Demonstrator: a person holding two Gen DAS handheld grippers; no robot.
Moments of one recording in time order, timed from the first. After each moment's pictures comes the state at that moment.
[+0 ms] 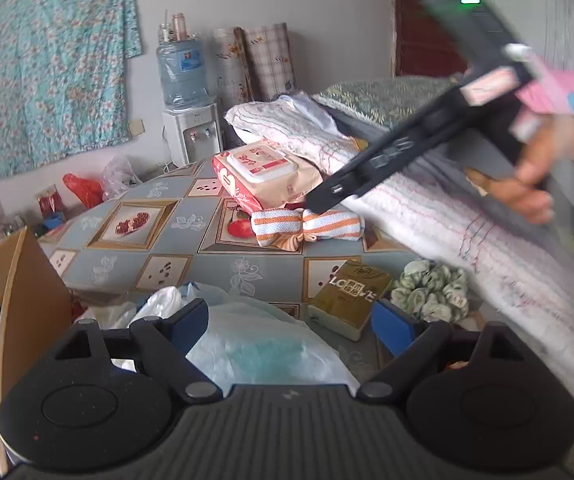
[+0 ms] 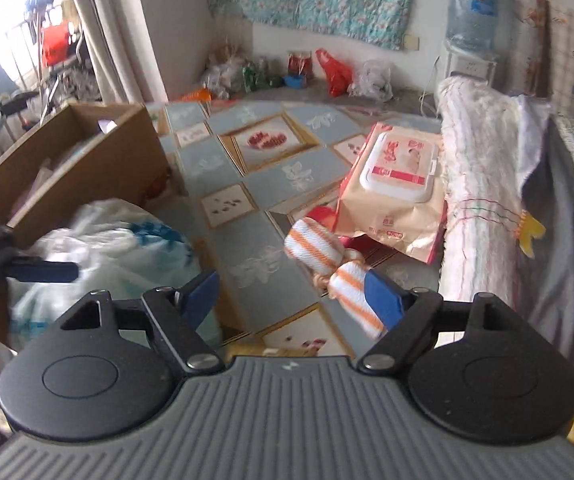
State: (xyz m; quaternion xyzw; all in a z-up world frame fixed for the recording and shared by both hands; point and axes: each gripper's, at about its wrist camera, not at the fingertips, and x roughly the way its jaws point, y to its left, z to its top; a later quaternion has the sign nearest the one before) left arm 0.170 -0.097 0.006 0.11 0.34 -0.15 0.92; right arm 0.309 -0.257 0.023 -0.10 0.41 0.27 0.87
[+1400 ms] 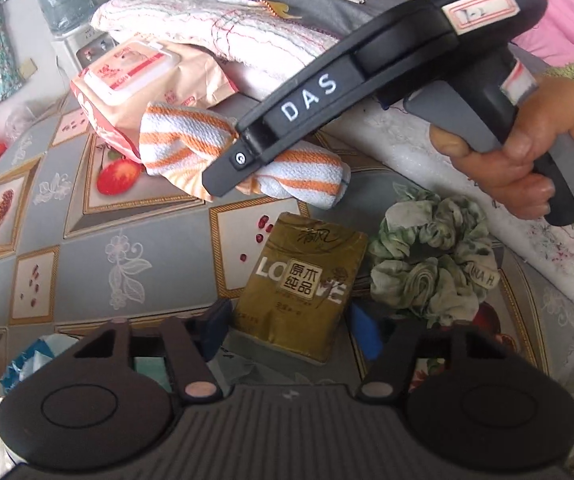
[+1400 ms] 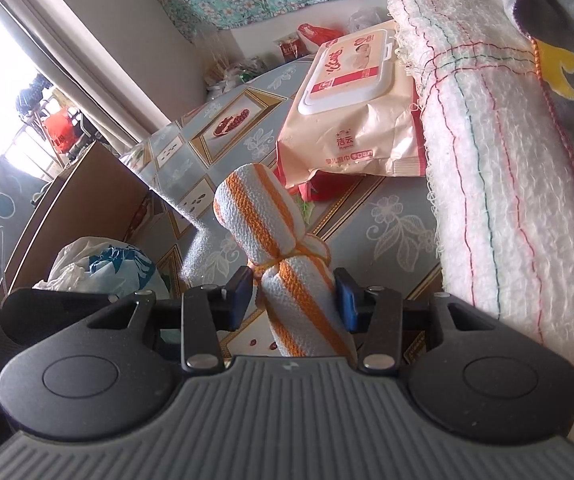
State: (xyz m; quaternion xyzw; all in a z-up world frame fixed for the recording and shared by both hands) left arm 0.279 -0.170 -0.073 0.18 0.50 -0.25 0.81; right arm 0.352 -0.329 -0.072 0.13 0.44 0.30 0.84
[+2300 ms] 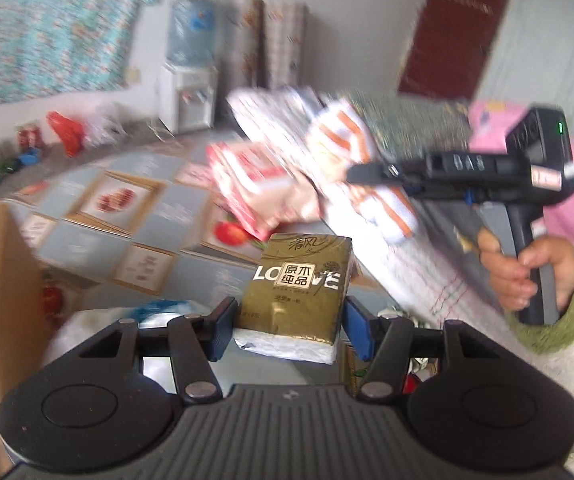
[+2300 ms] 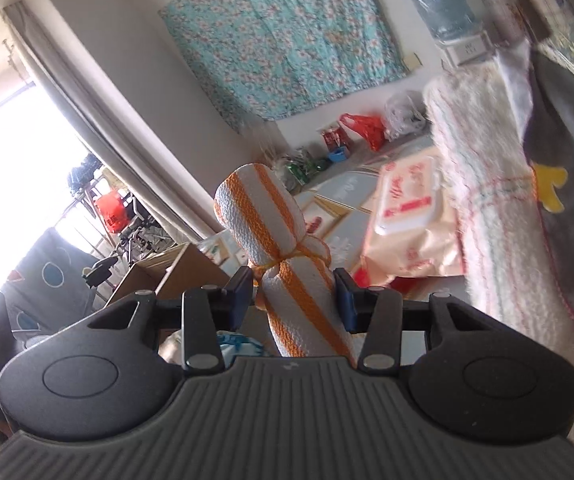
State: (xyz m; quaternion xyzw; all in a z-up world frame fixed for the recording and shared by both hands) left arm 0.198 -0.060 0.057 -0.02 0.38 -0.16 0.91; right arm 0.299 -0.342 0.038 0.20 0.32 0.34 0.86
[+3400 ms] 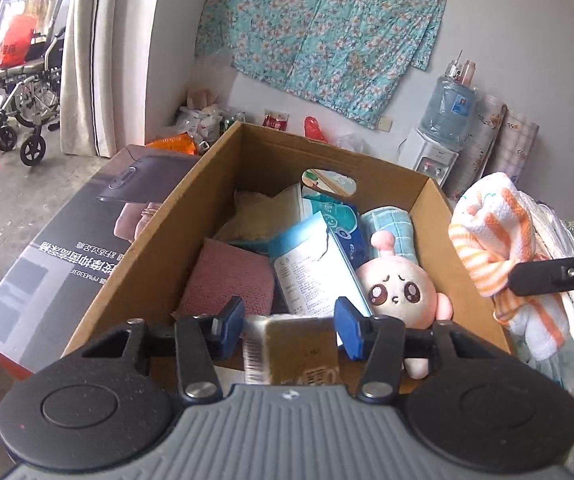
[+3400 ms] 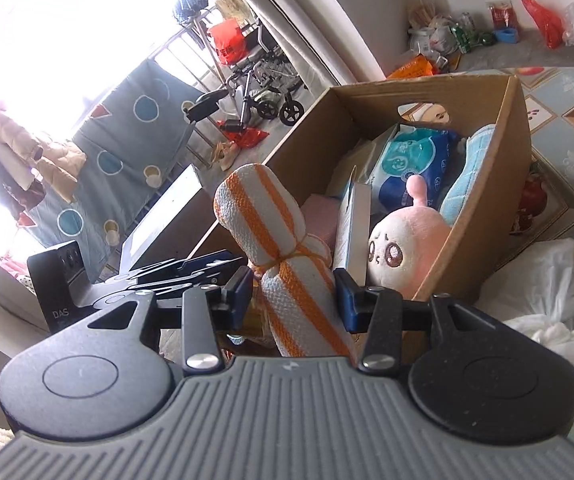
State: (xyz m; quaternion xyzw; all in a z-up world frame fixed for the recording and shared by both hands) left arm 0.044 0.231 0.032 -0.16 0.33 0.14 0.92; right arm 0.207 0.023 0.067 0.08 0.46 0.51 0.72
